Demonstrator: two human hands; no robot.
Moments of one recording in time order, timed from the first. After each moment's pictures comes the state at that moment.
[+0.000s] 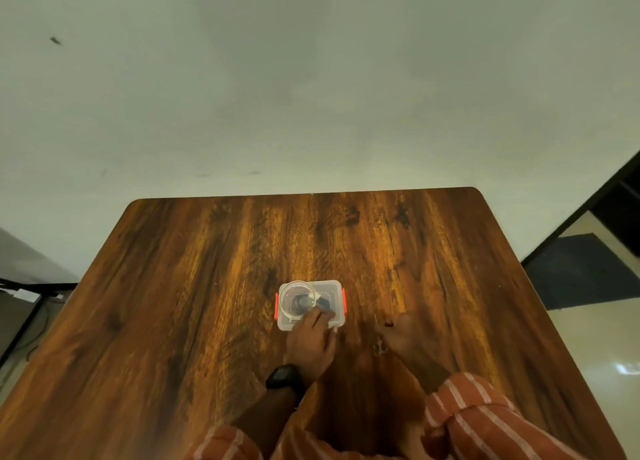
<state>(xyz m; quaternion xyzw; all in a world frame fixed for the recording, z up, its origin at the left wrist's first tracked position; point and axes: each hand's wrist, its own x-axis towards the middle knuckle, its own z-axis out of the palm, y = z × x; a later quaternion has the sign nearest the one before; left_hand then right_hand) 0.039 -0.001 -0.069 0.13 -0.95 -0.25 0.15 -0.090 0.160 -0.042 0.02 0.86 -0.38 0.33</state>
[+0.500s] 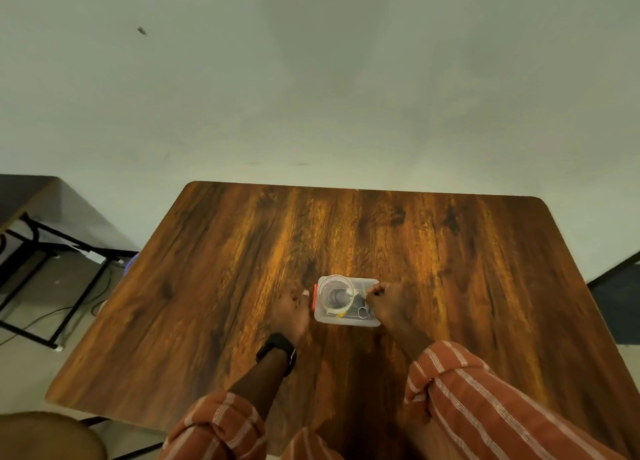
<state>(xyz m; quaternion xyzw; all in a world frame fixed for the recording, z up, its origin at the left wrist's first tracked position) 0.058 -0.087 -0.054 0.49 -0.75 -0.43 0.13 -0.096 0.048 -0.068 -0.06 0.86 -0.43 0.24</state>
